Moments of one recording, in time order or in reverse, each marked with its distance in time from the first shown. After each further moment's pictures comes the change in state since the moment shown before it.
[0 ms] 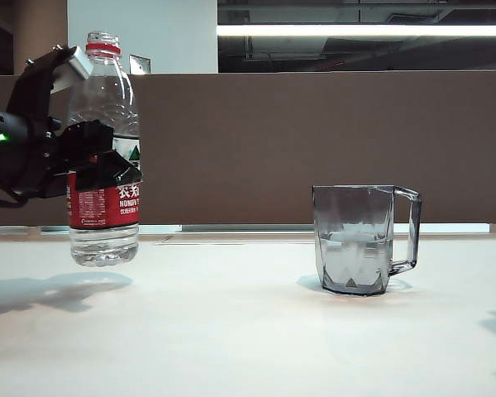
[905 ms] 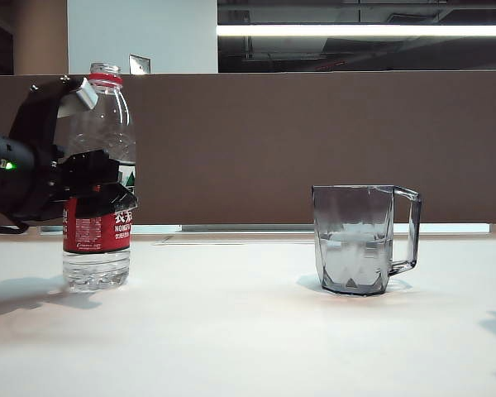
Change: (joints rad) left arm -0.001 0.103 0.002 0.051 -0.081 0.021; right arm 0.000 0.000 0.000 0.000 -0.002 0.000
